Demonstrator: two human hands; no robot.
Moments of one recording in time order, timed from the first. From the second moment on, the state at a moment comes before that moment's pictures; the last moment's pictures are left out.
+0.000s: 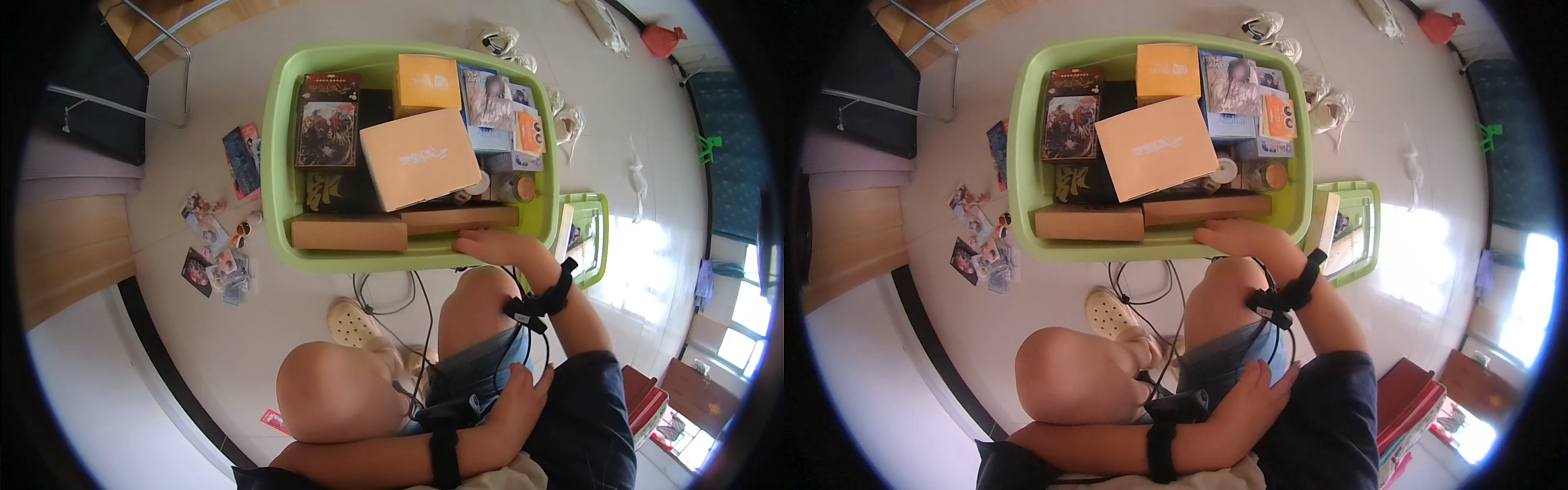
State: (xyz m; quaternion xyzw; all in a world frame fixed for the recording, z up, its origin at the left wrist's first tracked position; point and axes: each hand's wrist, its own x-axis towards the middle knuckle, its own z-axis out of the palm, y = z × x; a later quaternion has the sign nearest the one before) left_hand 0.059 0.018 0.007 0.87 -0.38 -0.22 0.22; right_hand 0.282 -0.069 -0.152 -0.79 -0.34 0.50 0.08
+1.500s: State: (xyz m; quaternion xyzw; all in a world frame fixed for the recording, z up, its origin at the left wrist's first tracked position) left_hand 0.000 0.004 0.021 0.91 -0.35 -0.20 0.08; right_hand 0.278 -0.033 -0.078 -0.74 -0.21 0.64 0.00
